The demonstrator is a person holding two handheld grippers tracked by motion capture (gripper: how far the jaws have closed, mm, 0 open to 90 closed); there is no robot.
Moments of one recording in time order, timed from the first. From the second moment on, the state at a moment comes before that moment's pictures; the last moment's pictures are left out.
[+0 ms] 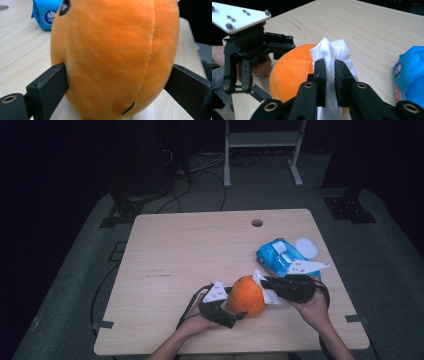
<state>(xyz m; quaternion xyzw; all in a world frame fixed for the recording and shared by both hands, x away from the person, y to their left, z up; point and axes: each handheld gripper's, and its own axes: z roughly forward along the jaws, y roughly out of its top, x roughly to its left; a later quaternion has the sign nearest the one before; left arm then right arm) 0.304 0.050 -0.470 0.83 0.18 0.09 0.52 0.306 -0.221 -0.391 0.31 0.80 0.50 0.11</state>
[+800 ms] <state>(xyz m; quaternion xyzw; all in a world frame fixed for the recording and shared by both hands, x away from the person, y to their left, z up) 0.301 0.075 -0.434 0.83 0.20 0.08 0.51 0.300 -0.205 -0.390 0.30 0.81 0.49 0.12</state>
